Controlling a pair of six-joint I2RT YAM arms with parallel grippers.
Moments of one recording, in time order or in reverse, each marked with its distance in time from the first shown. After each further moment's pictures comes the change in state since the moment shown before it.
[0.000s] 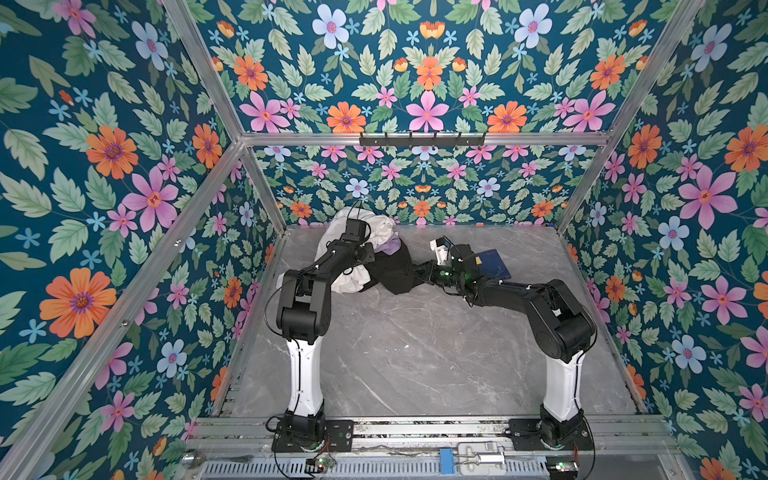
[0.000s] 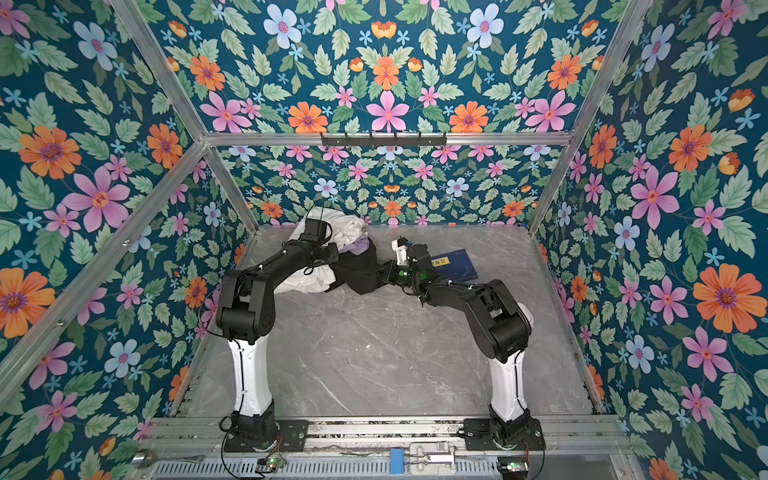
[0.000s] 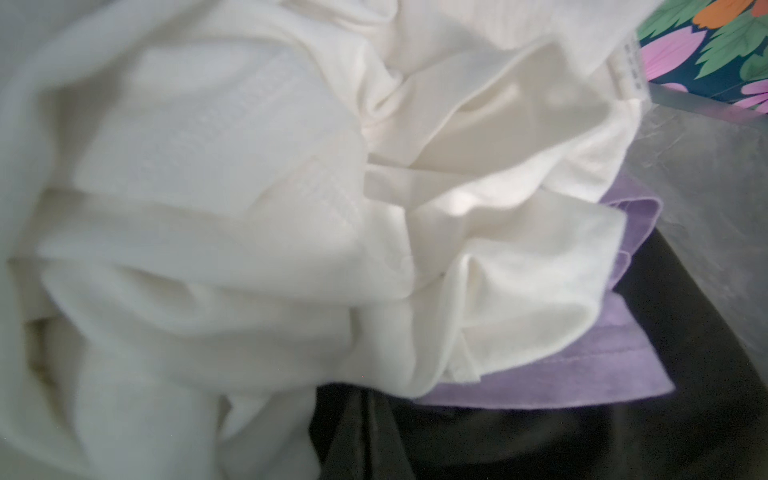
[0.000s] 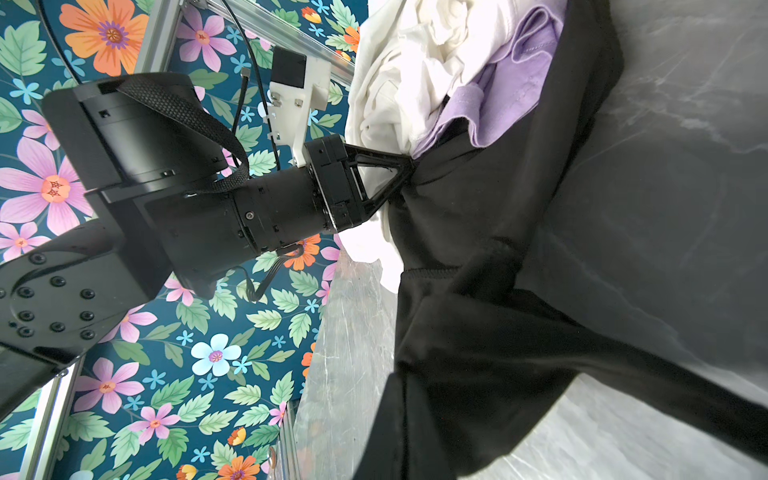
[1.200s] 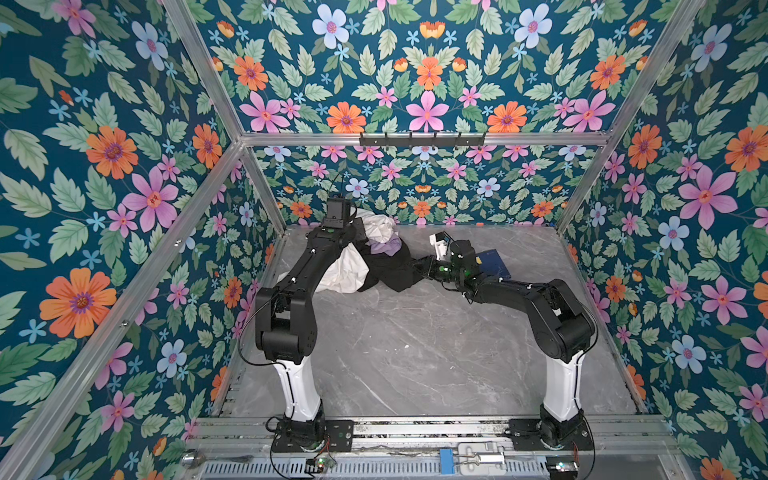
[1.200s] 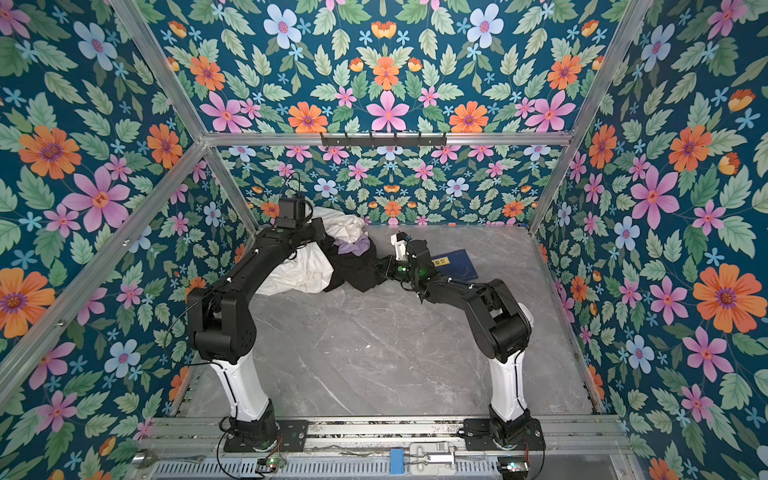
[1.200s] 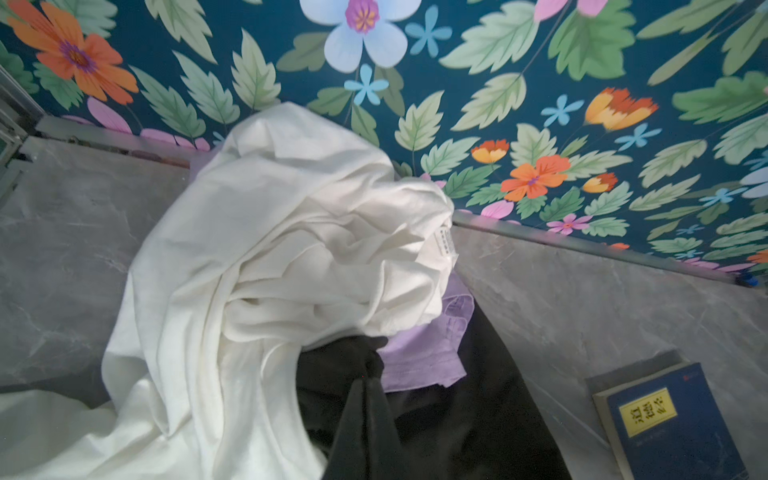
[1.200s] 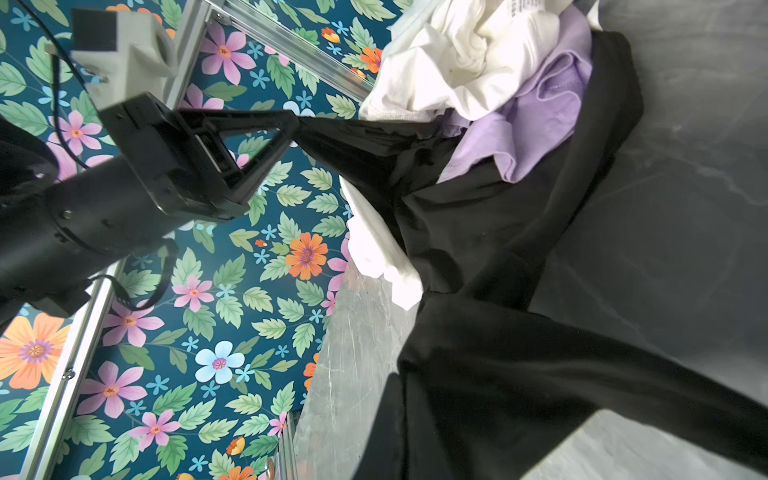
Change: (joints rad) left arm 0.033 -0.229 0.050 -0.002 0.047 -0.008; right arm 0.001 0.000 0.053 -0.008 0.011 -0.011
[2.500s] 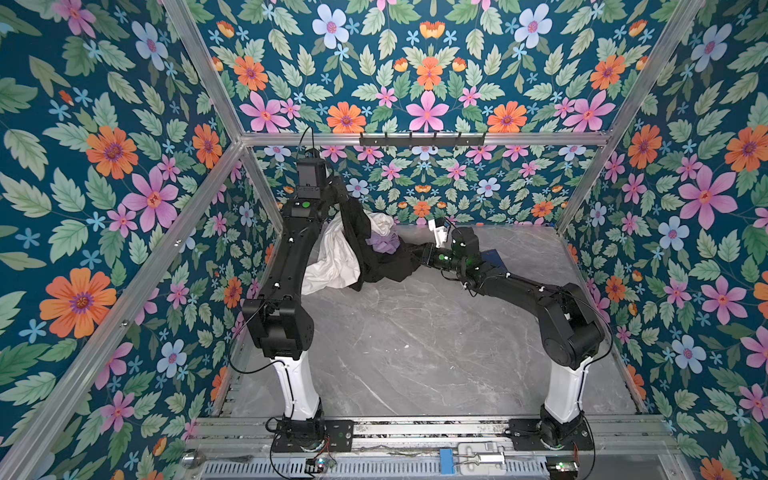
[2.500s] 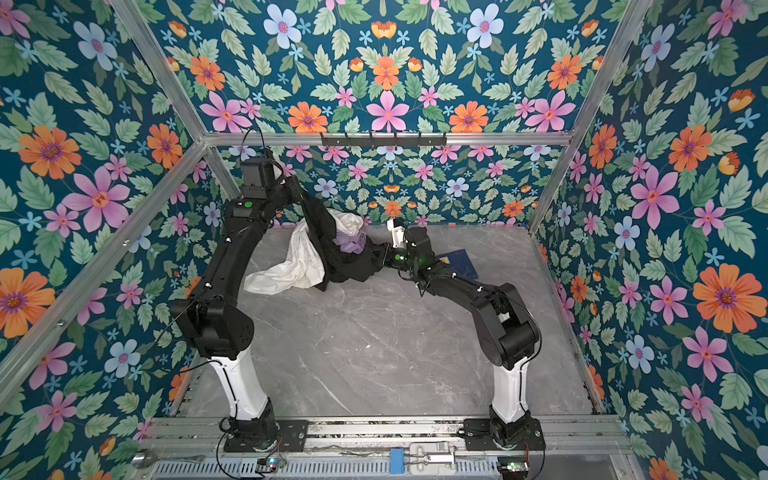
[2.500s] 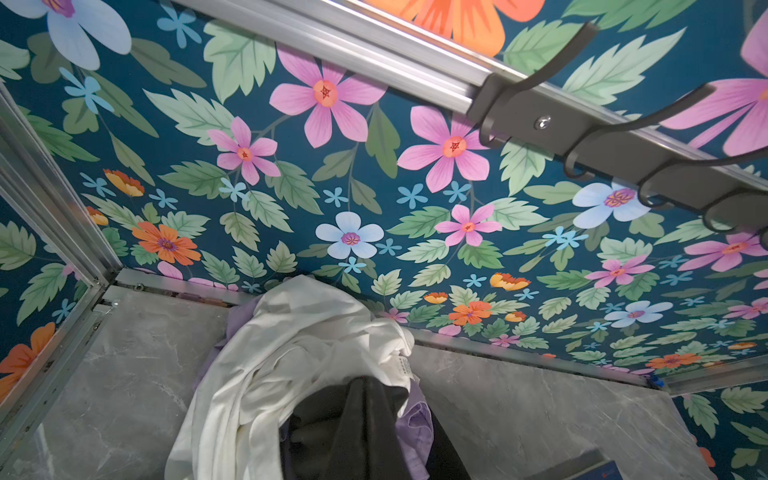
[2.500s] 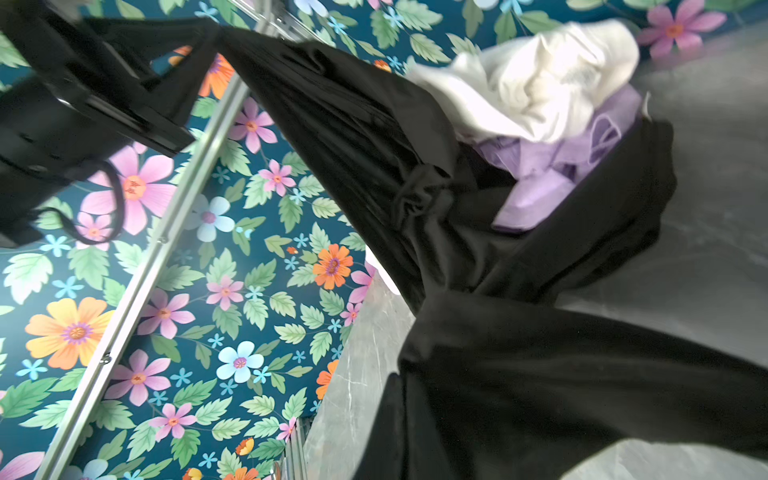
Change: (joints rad) left arm 0.079 0.026 0.413 -0.138 0.025 0.004; right arm 0.011 -0.090 0.112 -0.109 0.008 -0.060
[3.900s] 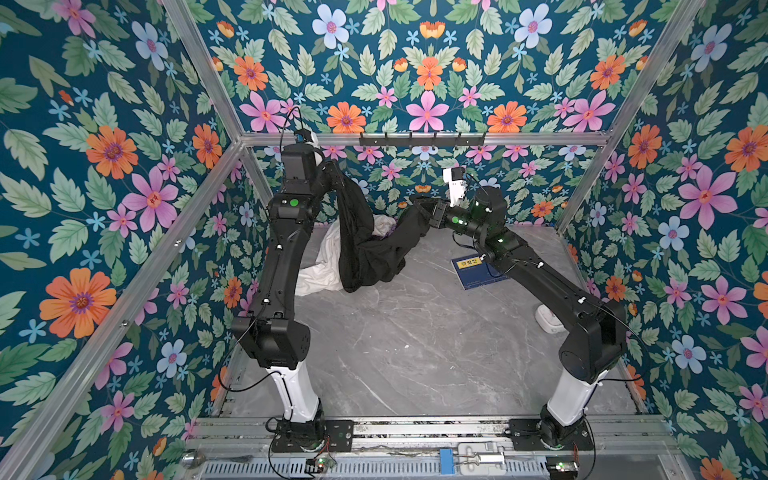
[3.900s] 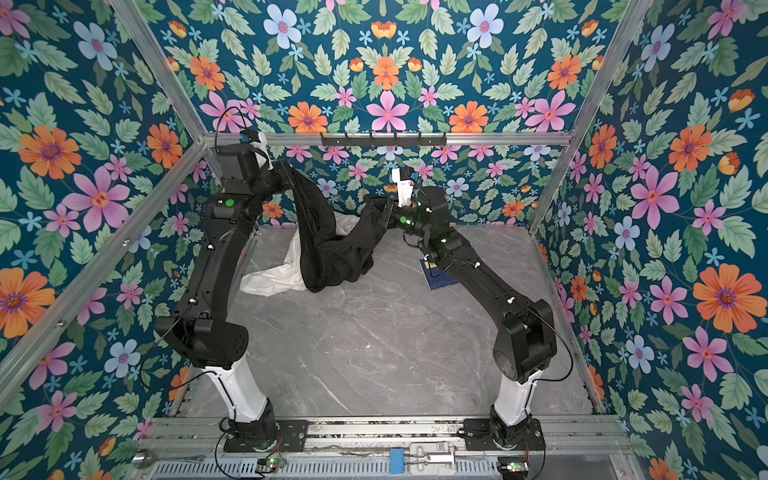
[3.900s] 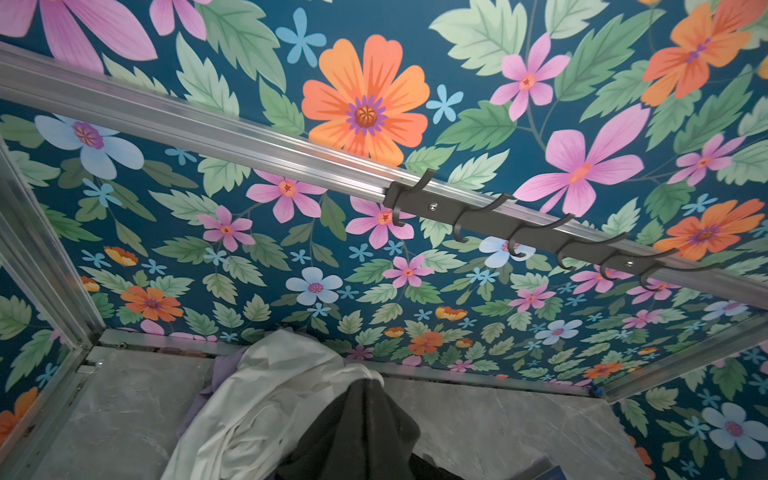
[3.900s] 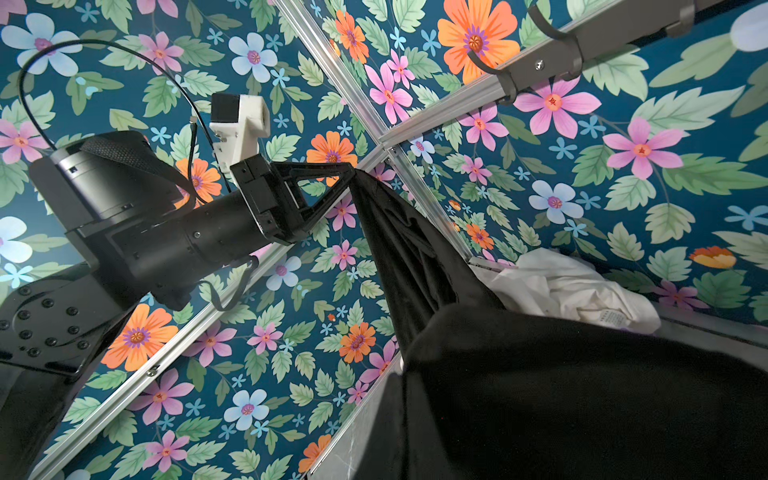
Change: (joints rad) left arm -0.022 -0.094 0.069 -0.010 0.060 0.000; right arm -0.020 -0.121 0.322 -0.203 0.049 -0.181
